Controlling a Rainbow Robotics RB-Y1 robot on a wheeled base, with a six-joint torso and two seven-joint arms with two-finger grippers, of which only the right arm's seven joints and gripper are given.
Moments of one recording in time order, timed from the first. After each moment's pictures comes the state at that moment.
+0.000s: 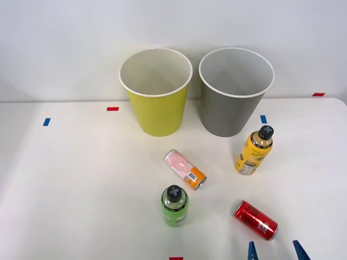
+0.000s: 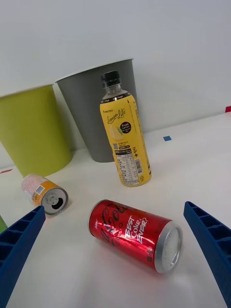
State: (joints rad) arm 0.92 -0.11 0.26 -1.65 0.09 -0.99 1.27
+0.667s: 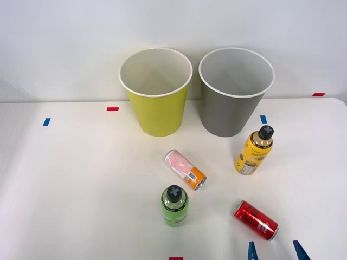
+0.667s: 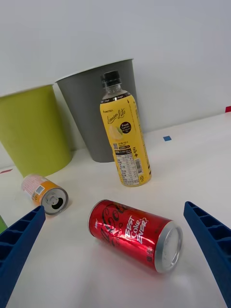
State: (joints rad) arm 0.92 -0.11 0.26 -1.65 0.09 -0.99 1.27
